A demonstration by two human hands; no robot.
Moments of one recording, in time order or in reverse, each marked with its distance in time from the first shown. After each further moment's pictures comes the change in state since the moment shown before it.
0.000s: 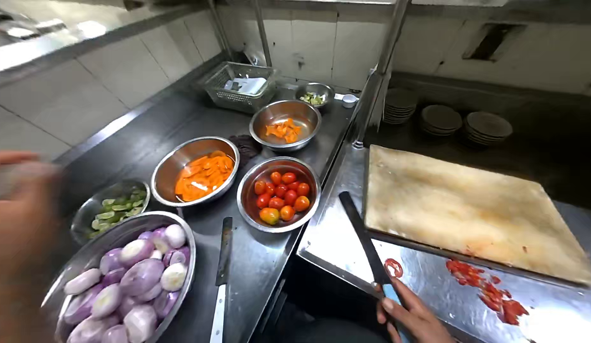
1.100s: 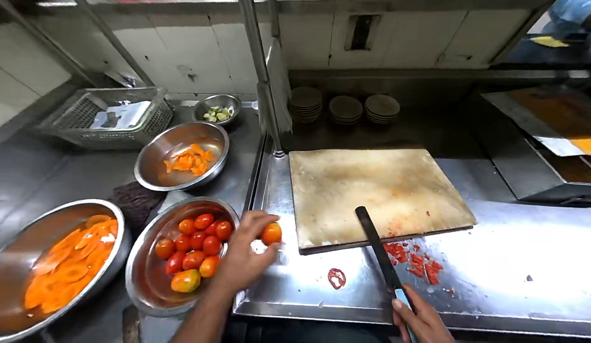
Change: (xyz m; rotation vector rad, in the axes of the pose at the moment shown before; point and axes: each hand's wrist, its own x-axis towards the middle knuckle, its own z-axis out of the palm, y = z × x) left_hand -0.130 0.213 0.234 -0.858 -0.993 0.535; right_hand -0.059 0.056 -0.089 -0.165 0.557 0.116
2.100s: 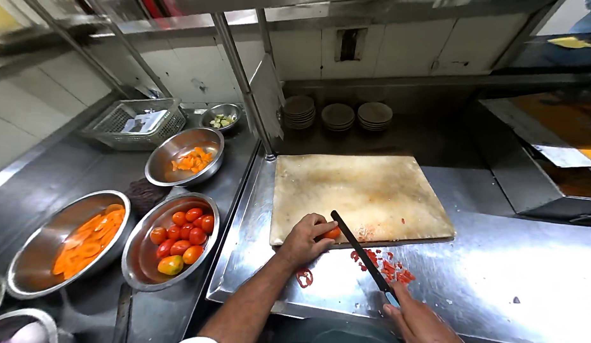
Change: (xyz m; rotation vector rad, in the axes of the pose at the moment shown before) left_hand 0.061 0.020 0.183 0.161 -0.117 0.355; right_hand -0.006 -0.063 -0.087 -0.709 -0.253 0.076
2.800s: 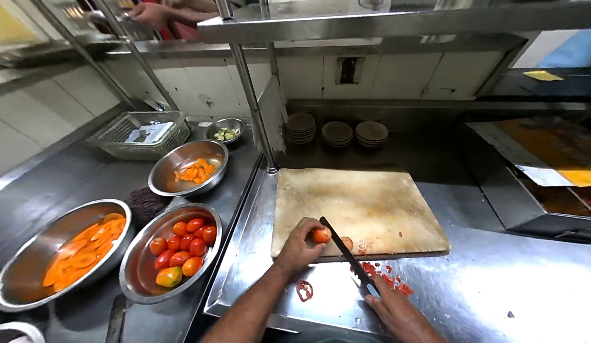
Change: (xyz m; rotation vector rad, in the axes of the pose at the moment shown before) left_hand 0.001 0.001 -0.012 -0.352 0.142 -0.147; right_hand 0.059 0.006 0.010 0.082 0.035 -0.054
